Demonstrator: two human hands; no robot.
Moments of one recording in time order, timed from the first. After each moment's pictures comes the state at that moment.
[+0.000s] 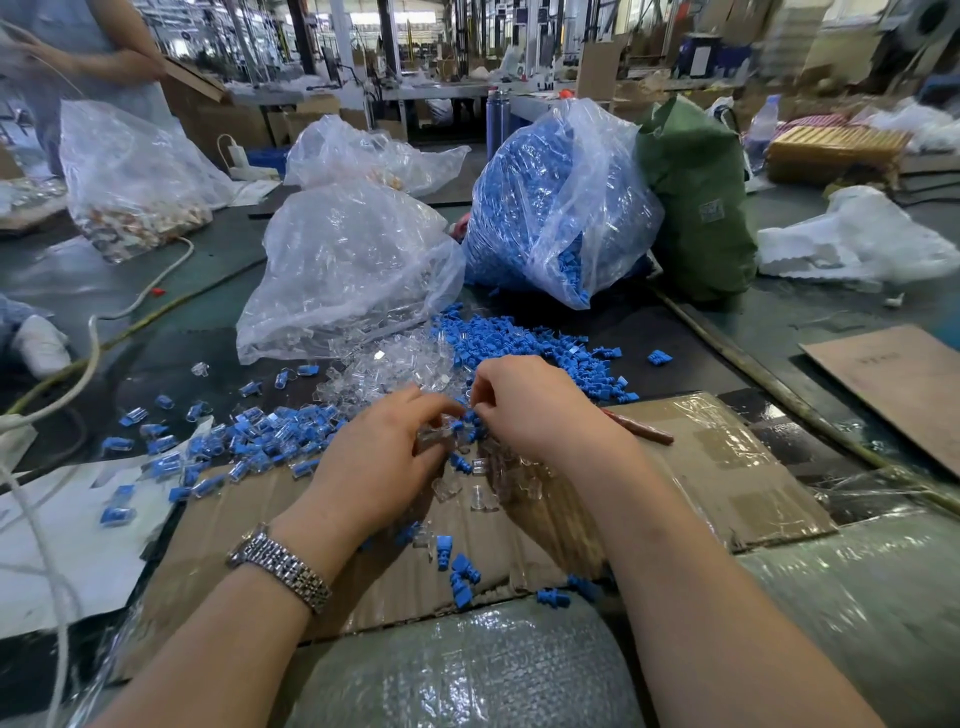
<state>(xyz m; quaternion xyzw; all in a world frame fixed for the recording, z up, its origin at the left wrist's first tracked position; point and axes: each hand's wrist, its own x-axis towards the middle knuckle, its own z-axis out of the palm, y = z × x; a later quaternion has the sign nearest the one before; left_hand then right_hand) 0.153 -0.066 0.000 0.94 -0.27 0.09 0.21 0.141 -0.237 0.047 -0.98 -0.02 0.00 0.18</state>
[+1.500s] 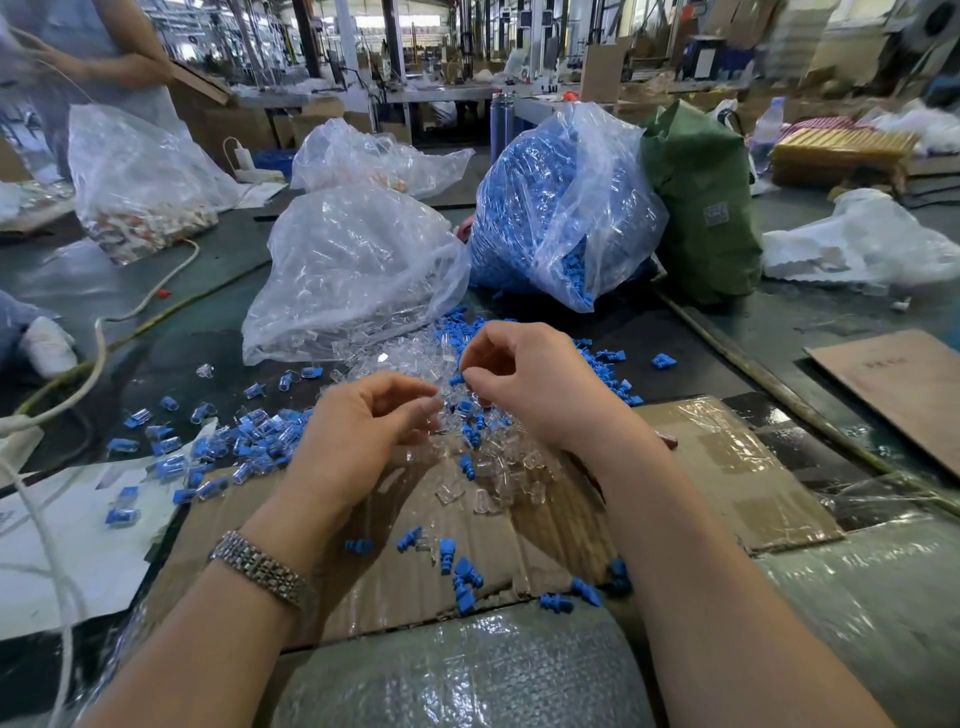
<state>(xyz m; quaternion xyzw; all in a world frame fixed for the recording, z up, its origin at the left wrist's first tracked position) 0.148 -0.059 0.023 0.81 -0.09 -0.02 0.58 0.142 -0.250 0.051 -0.90 -0.08 -0.11 0.42</state>
